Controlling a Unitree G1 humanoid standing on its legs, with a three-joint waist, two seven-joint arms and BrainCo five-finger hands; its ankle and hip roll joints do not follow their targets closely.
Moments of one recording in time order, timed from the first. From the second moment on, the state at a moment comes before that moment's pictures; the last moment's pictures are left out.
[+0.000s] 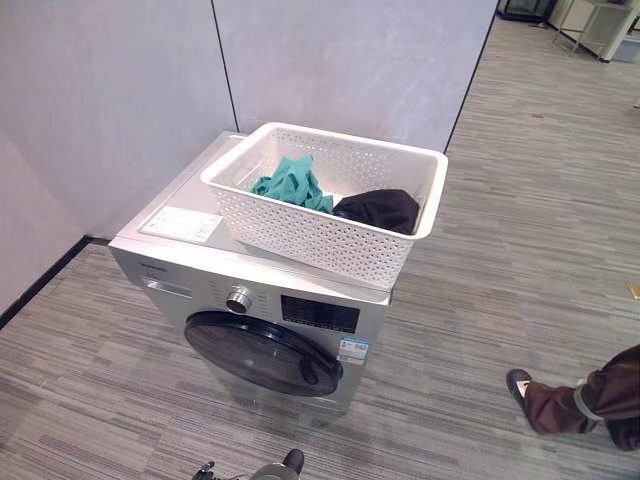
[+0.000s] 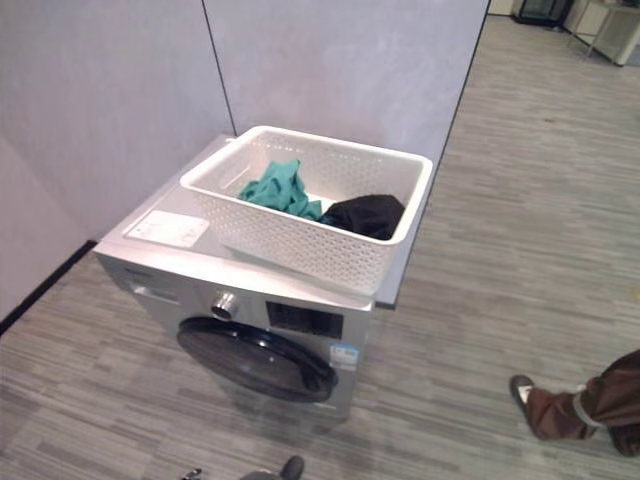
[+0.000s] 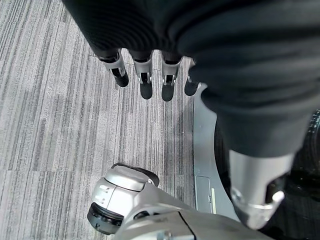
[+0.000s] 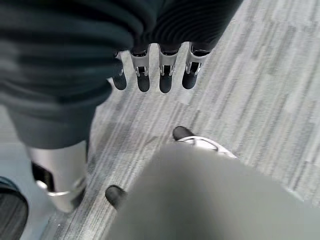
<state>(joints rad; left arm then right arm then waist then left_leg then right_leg) 0.08 0.24 -0.18 1.18 -0.04 -0.09 0.10 -0.02 -0.18 0.27 1.40 0.06 0.02 0.03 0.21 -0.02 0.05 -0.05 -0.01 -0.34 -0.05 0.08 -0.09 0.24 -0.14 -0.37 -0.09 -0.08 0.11</state>
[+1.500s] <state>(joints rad) 0.14 0.27 -0.13 1.16 -0.15 -0.15 0.11 0.03 -0.23 0.22 1.17 0.18 -0.07 0.01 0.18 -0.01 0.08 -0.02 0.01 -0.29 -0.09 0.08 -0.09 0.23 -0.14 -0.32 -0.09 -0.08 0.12</state>
